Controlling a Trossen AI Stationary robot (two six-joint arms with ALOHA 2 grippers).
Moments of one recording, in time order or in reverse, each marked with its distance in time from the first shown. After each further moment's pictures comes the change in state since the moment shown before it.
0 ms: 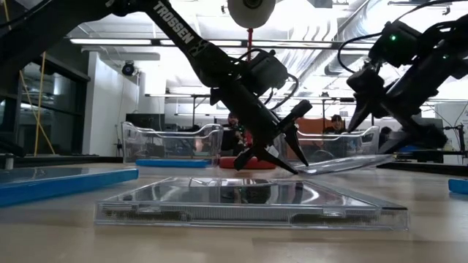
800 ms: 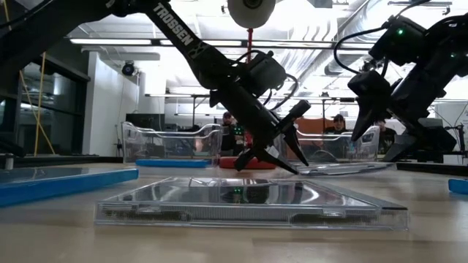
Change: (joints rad) left arm 0.006 0.000 -0.003 0.041 0.031 0.042; right arm 0.193 0.072 0.001 0.028 0.188 0.071
